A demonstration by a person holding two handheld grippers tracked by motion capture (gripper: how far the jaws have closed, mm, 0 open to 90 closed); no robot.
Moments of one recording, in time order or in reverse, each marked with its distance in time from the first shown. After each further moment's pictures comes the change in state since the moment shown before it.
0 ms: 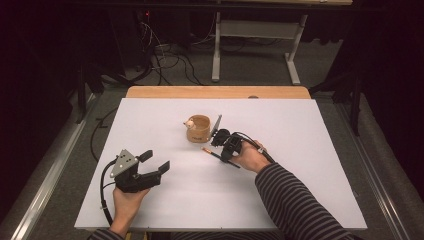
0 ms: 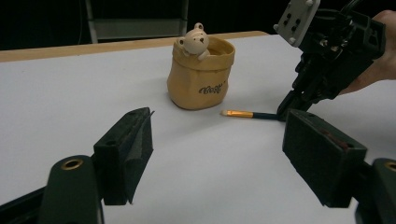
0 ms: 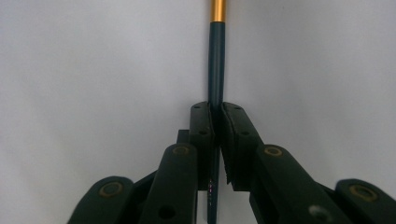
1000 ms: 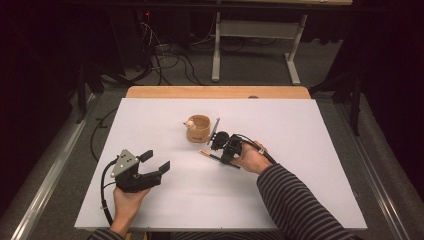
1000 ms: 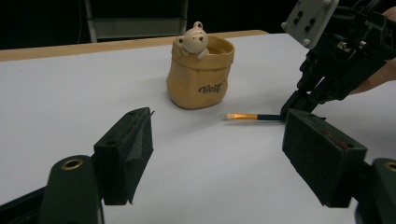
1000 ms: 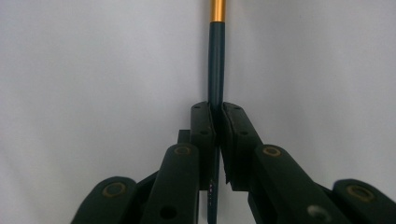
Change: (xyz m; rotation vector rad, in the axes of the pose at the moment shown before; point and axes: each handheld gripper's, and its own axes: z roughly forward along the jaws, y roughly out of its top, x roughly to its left) left arm 0.000 0.000 0.001 0.003 -0.001 0.001; right arm 0.009 -0.003 -0.004 -0.010 -0.022 -0.094
